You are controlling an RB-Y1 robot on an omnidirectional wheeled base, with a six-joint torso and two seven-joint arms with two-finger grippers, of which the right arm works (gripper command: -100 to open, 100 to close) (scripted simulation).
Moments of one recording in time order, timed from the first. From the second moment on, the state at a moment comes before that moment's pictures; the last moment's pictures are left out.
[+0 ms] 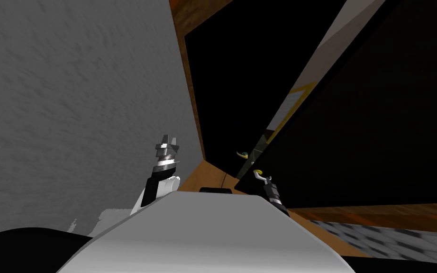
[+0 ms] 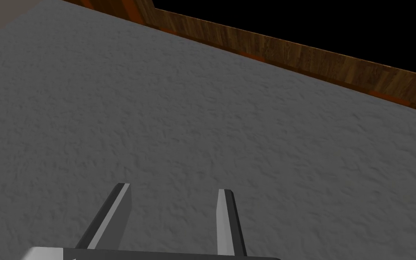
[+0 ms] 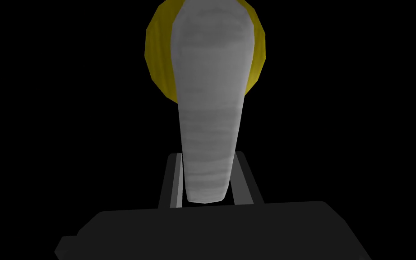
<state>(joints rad) 0.28 -0.40 -0.09 -0.72 -0.21 -1.02 -0.29</state>
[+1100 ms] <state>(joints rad) 0.25 -0.43 -0.04 -0.68 -0.07 -1.10 -0.38</state>
